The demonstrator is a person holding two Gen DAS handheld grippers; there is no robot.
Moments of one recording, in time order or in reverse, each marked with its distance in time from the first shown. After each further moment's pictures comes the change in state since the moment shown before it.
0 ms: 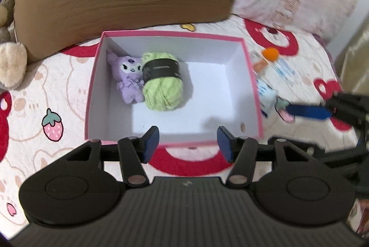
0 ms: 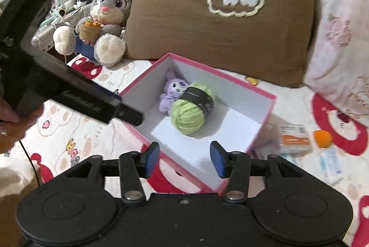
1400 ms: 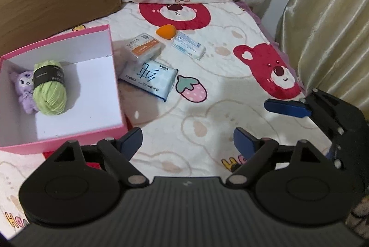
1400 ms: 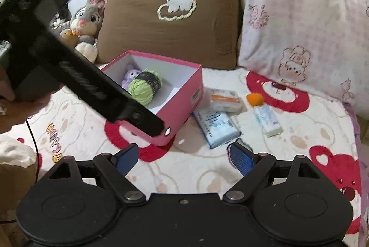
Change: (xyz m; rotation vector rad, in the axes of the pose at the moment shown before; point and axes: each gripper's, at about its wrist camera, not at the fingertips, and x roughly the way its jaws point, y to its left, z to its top) left arm 0.019 -0.186 -0.024 0.197 0.036 -0.190; right arm -0.104 -0.067 -0.127 0.048 -0.140 -0.144
